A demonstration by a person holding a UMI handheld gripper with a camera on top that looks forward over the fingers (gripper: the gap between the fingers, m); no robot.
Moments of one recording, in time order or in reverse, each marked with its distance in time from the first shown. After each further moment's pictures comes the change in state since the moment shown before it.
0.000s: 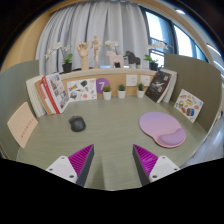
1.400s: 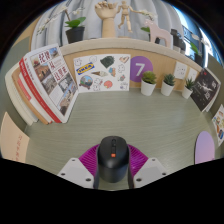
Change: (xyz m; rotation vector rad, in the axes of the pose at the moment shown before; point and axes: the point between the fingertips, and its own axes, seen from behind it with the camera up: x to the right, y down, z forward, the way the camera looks) arm -0.150 -0.048 0.225 -0.283 -0.097 -0.083
